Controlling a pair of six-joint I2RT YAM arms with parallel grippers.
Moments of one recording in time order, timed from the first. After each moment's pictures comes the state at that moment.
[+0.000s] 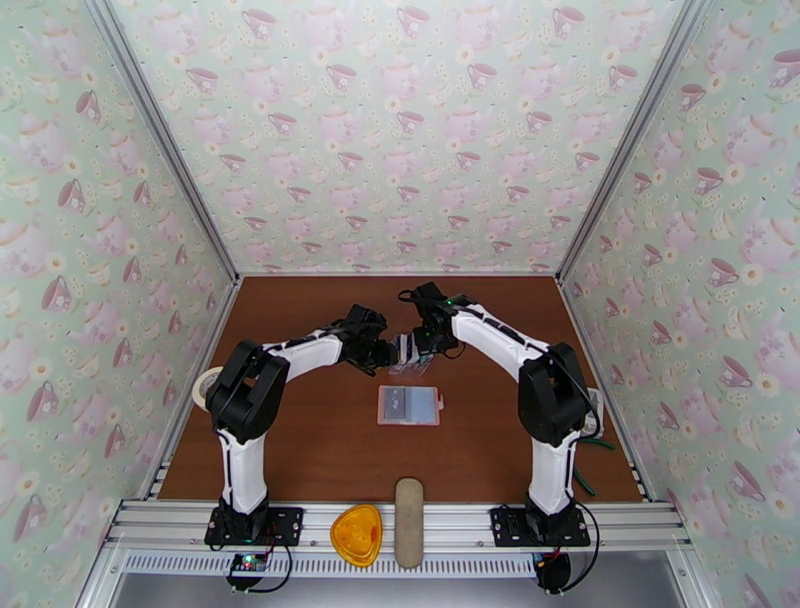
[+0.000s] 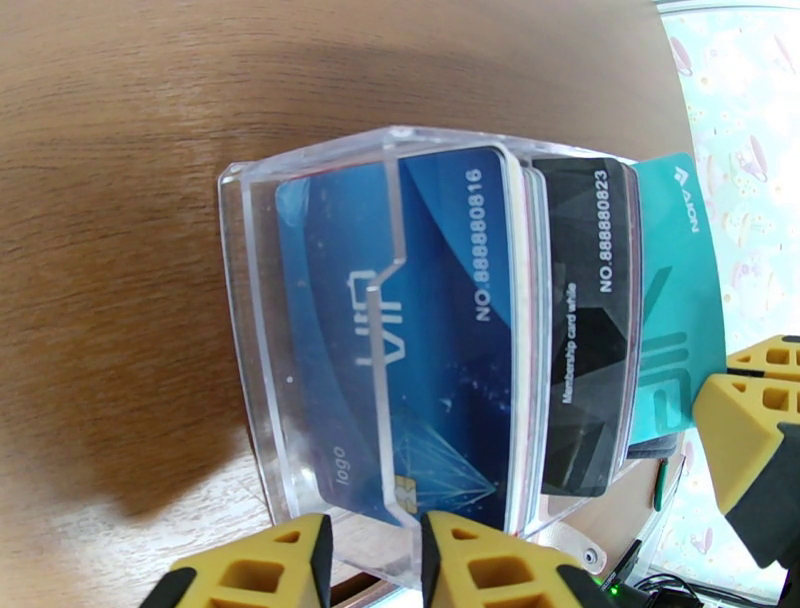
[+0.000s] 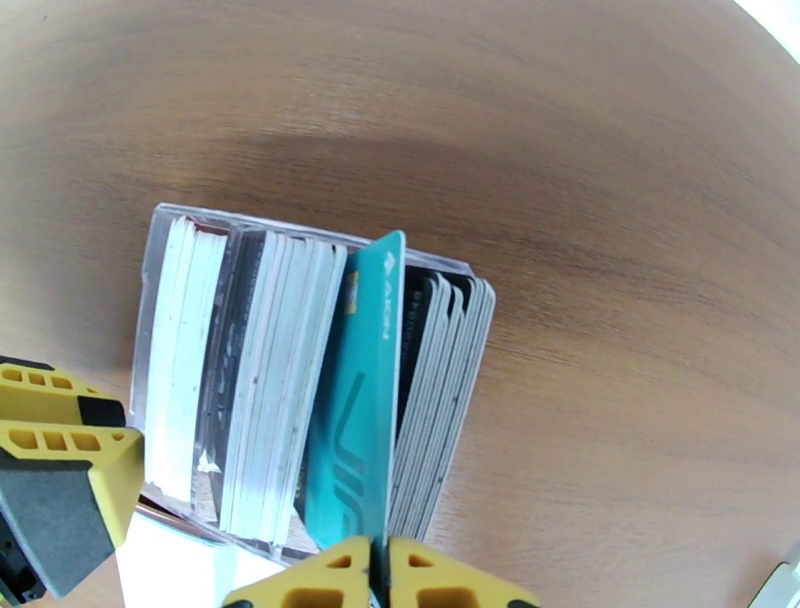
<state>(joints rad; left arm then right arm) -0.50 1.99 1.30 -0.30 0.40 -0.60 0.55 1.96 1.63 -0.91 0.09 0.28</state>
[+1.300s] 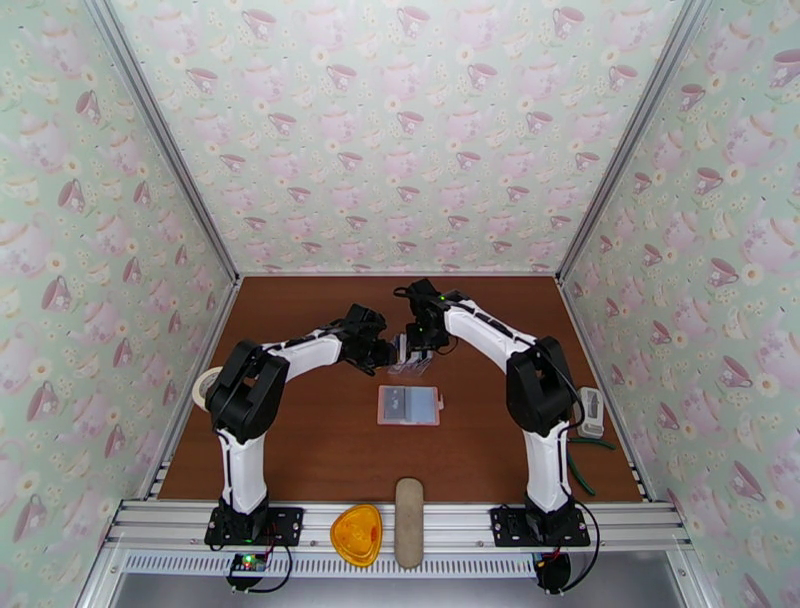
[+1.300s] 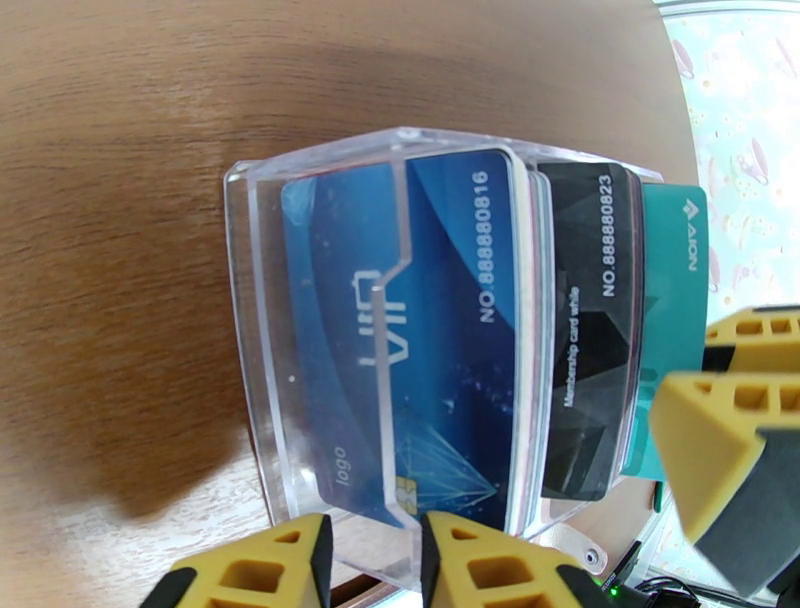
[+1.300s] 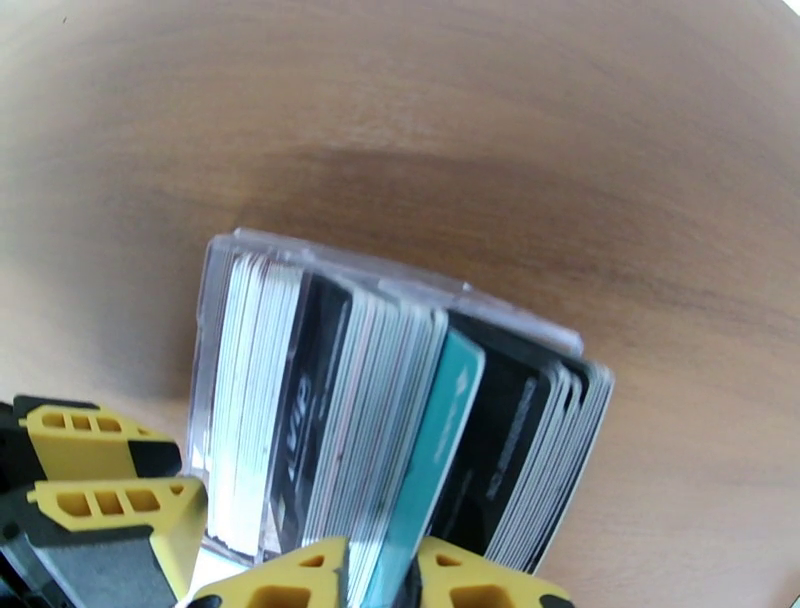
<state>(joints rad) -0.50 1.99 1.30 -0.30 0.40 -0.60 0.55 2.06 1.73 -0.91 -0.01 0.33</state>
